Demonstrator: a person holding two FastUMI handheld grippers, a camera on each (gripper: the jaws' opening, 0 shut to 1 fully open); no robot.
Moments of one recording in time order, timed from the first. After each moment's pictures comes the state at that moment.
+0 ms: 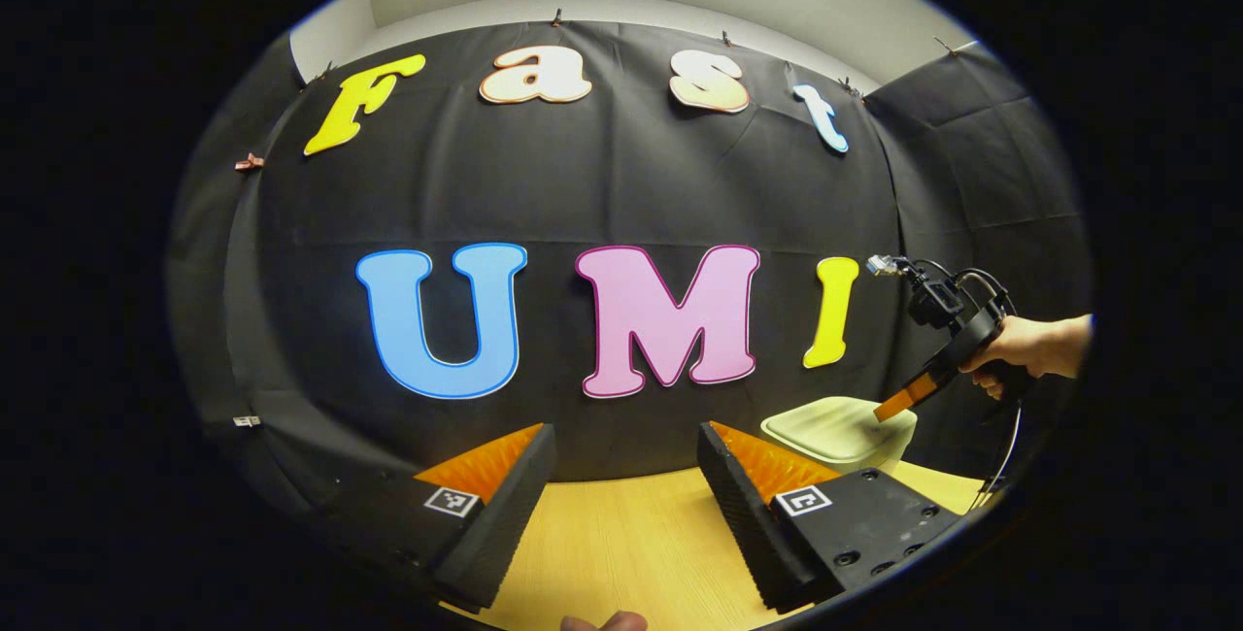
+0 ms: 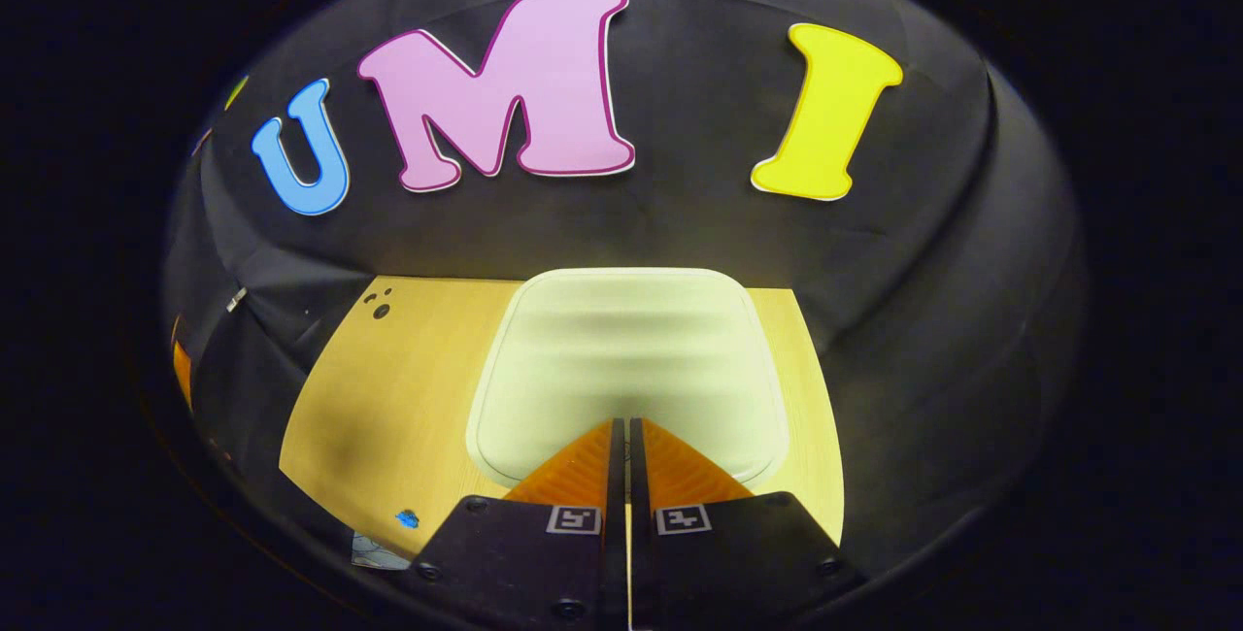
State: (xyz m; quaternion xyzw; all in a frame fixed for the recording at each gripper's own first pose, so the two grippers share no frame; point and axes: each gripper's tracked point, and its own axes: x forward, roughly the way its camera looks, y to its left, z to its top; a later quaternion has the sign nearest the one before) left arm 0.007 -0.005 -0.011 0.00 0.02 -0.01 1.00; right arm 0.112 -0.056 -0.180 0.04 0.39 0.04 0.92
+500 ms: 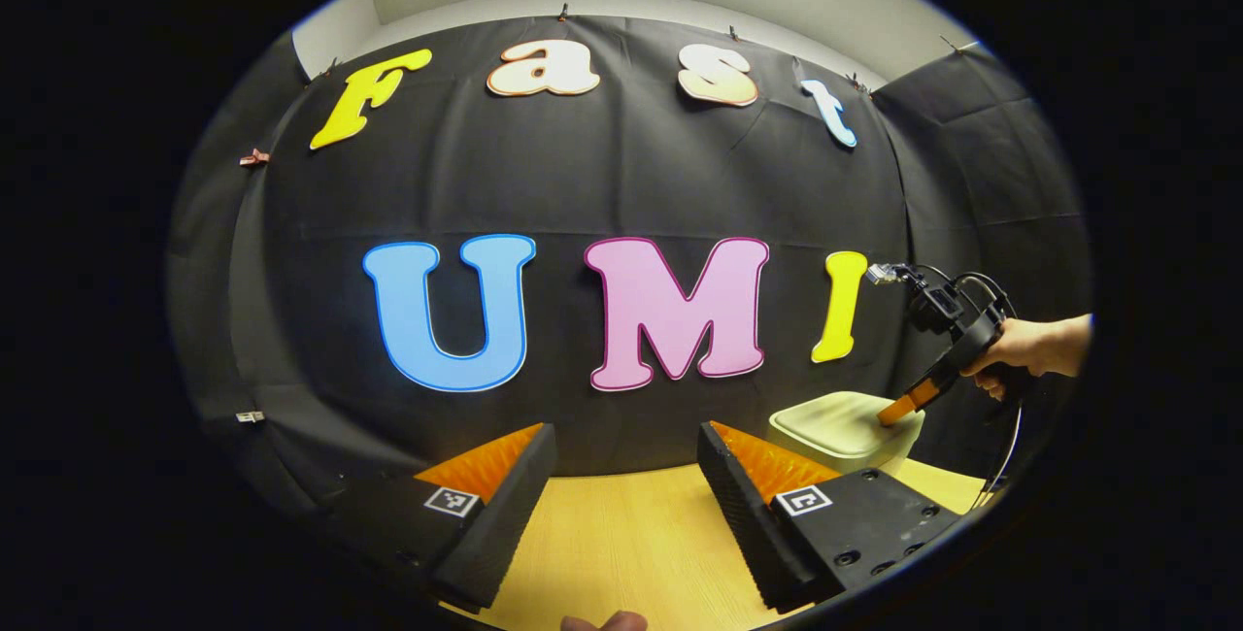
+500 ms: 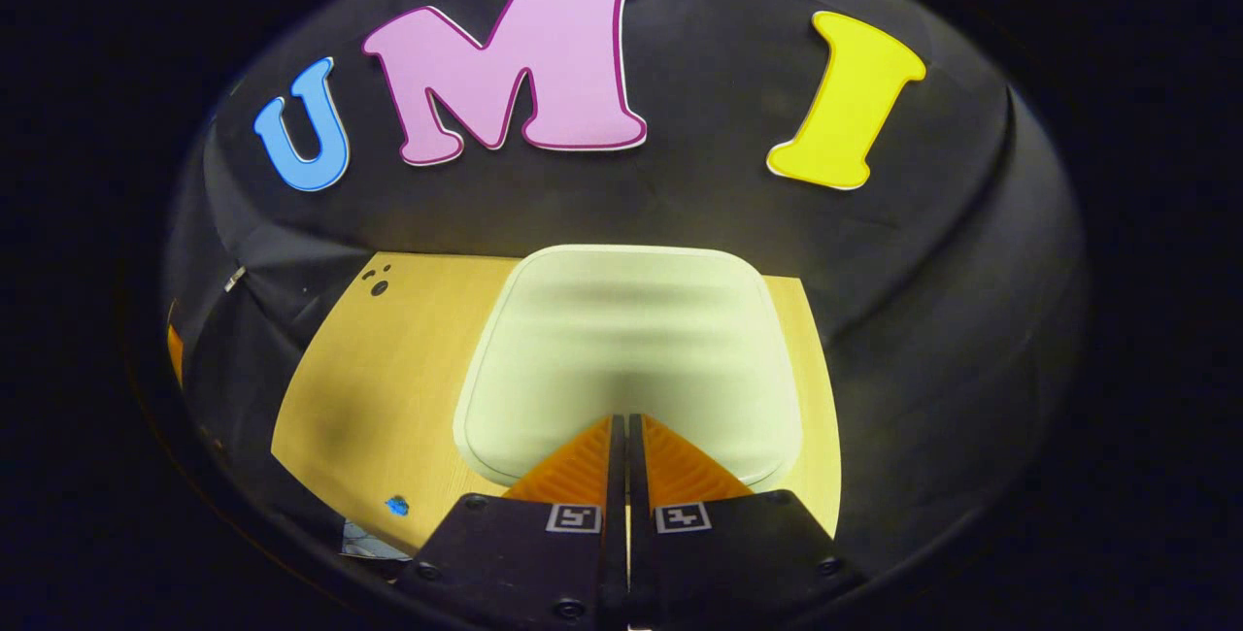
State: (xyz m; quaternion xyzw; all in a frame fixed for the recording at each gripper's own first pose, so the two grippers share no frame) left arm 0.009 0.002 -0.016 0.00 0.03 0.00 1.00; right arm 0.110 -0.053 -0.195 0.04 0.42 0.05 0.91
